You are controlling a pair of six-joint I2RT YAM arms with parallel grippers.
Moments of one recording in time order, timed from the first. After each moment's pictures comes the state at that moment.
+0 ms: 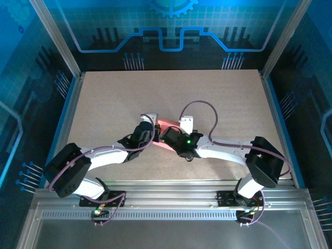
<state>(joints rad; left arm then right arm) -0.70 1.43 0.57 0.36 -0.30 -0.34 1.01 1.58 1.00 -0.51 0.87 0.87</state>
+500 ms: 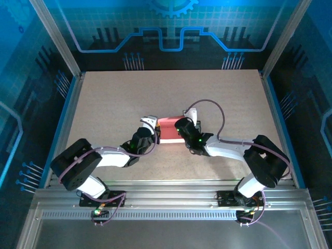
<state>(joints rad) -0.71 1.55 0.46 0.74 -0.35 -0.27 0.82 1.57 0.78 0.14 0.71 0.47</state>
